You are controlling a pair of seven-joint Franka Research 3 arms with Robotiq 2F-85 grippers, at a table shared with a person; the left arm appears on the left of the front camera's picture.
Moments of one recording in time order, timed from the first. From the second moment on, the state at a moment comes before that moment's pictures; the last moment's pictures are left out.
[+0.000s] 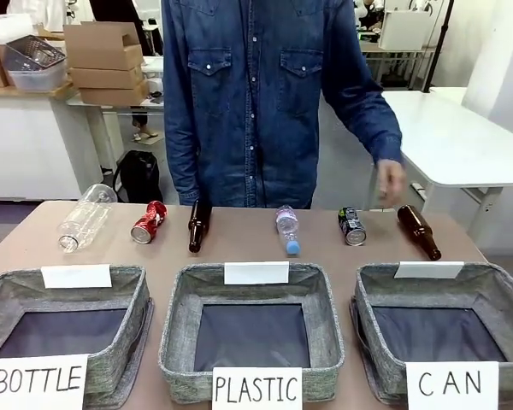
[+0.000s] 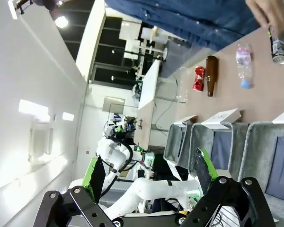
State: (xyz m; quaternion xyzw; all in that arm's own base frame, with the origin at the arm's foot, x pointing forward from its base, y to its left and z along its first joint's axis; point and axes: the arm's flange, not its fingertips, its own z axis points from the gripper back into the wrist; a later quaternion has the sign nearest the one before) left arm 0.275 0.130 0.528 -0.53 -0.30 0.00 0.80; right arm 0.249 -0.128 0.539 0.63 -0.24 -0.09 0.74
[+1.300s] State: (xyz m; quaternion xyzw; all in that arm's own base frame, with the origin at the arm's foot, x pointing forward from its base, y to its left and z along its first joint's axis) left arm 0.276 0.130 0.528 -0.53 -0.30 0.00 0.80; right arm 0.242 -0.156 0.538 0.55 -0.06 0.04 0.83
